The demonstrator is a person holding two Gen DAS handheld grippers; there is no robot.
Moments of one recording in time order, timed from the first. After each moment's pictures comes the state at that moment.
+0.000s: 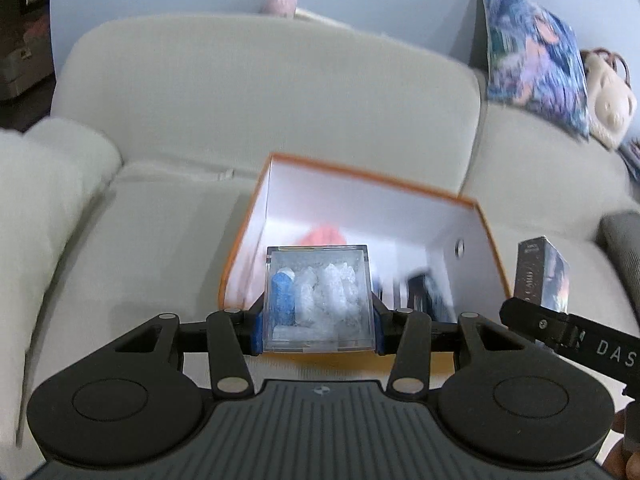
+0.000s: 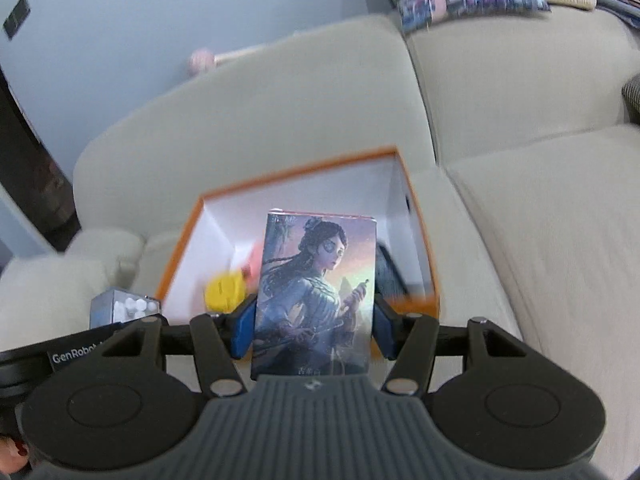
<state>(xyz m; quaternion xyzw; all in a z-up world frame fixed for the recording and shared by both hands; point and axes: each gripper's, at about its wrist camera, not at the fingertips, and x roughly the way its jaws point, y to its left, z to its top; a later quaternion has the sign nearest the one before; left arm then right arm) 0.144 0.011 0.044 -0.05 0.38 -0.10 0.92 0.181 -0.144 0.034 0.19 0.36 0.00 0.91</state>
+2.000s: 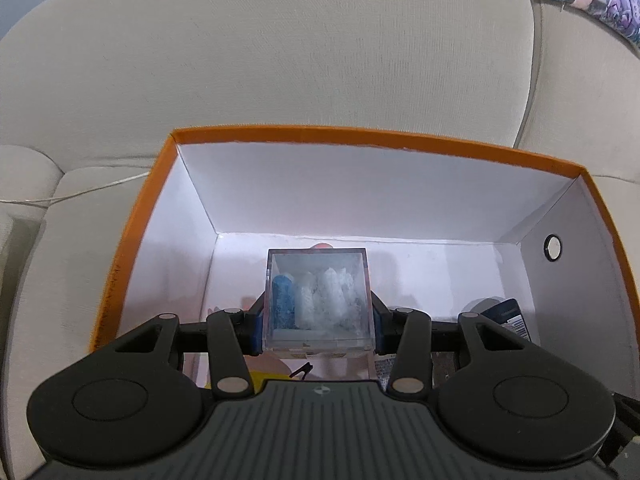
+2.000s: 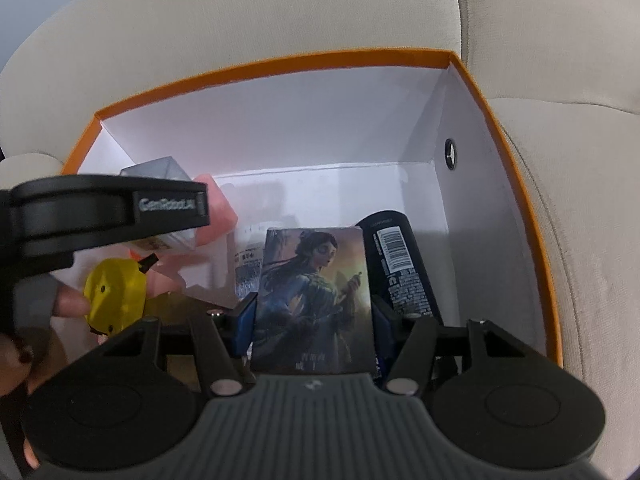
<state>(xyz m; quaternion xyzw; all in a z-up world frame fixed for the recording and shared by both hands) 0.296 -0.060 -0.058 0.05 0.47 -0.09 0.88 0.329 -0.093 -0.091 0.11 0.51 -0.01 0.85</state>
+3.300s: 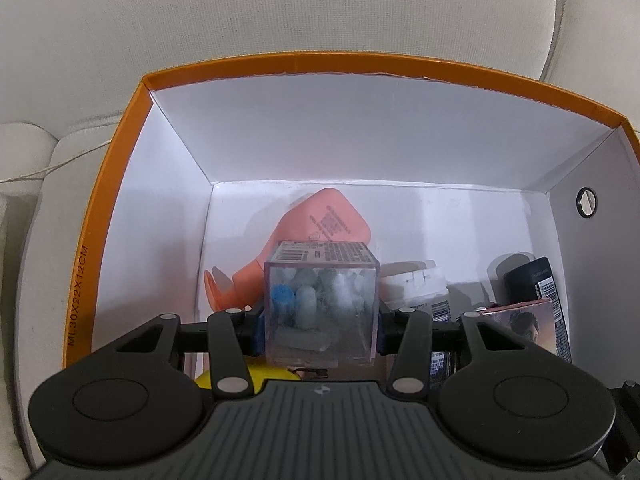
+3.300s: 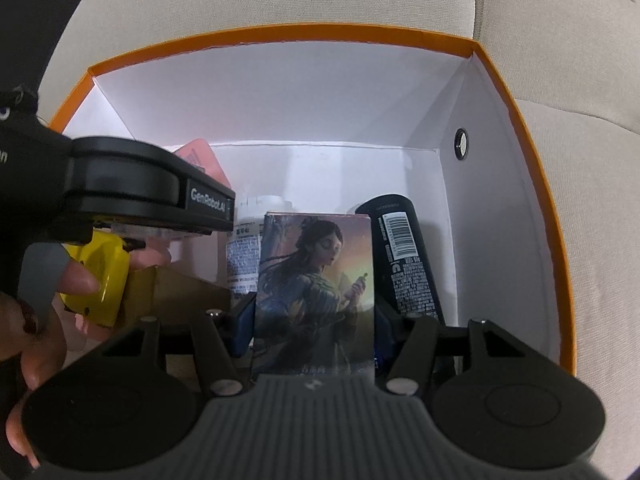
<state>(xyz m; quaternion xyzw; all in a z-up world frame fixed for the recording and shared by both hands) 0.318 -0.070 -0.090 0.08 0.55 -0.07 0.83 0.337 -0.079 -0.104 0.07 0.53 -0.03 0.84</state>
